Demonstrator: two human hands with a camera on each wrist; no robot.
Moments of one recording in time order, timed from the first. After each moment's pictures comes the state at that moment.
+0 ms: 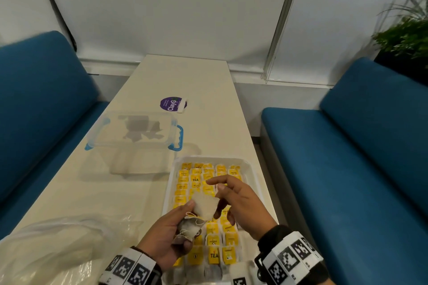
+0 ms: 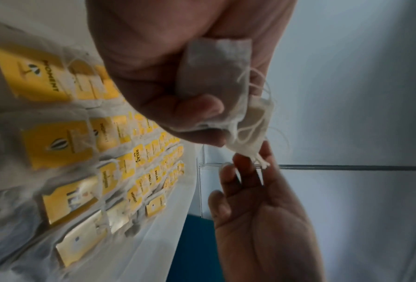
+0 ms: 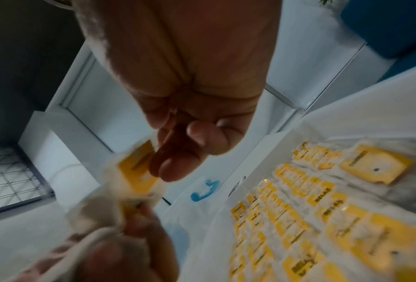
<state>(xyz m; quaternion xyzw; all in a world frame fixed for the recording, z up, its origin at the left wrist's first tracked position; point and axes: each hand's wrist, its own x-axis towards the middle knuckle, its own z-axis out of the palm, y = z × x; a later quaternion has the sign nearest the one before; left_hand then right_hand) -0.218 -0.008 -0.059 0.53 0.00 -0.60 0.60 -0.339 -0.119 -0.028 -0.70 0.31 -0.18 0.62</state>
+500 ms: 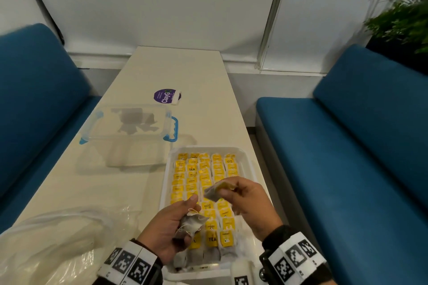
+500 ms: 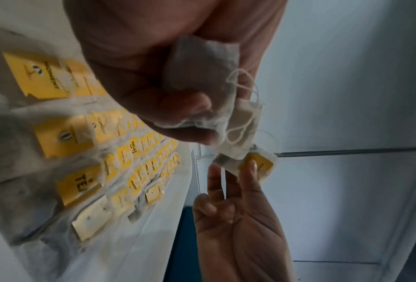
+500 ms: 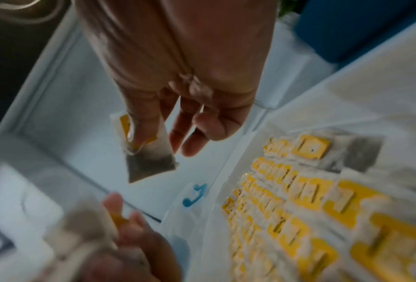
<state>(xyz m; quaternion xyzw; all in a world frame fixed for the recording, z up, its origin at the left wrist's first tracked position) -0.229 0.001 -0.050 0.57 -0.04 -0.59 0.57 -0.364 -0.108 -0.044 -0.66 0.29 -0.27 0.63</state>
